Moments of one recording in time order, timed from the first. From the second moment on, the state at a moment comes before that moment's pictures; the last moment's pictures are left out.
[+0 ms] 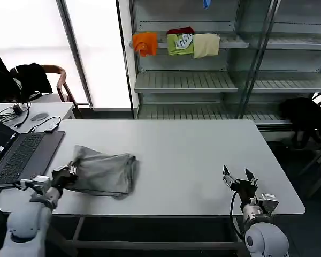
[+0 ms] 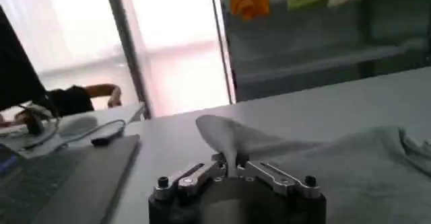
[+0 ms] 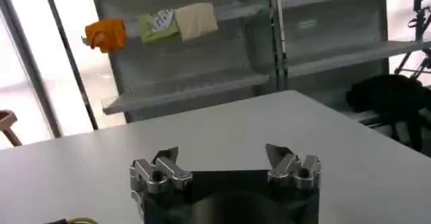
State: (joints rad) left arm 1.13 -1.17 -0.79 -1.81 -0.11 0.47 0.27; right arm -1.29 1.43 0.63 2.02 0.36 -0.40 0.08
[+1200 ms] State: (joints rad) left arm 1.06 -1.04 -0.52 -1.93 0.26 0.52 0.43; right arm -1.34 1.38 0.66 1.97 0.42 -0.35 0.08
